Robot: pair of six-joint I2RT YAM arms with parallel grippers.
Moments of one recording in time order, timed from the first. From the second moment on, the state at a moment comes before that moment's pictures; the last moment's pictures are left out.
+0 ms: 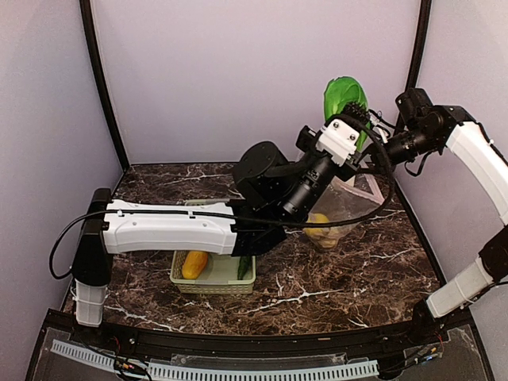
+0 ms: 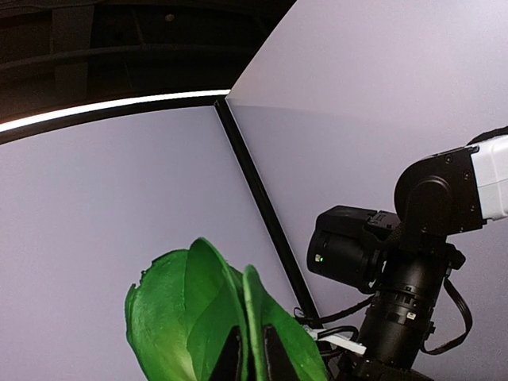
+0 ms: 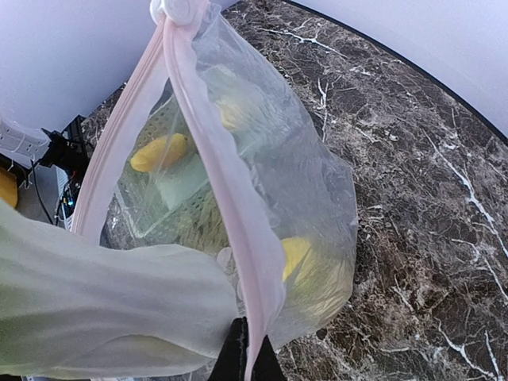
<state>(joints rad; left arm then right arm) -1.31 2.08 1.88 0.82 -0.43 0.74 0.26 1.43 1.64 -1.18 -0.71 -0.37</state>
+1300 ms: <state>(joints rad) -1.31 1.68 1.50 0.47 -0.61 0.30 0.11 1.53 1.76 -1.10 -0.60 -0.30</state>
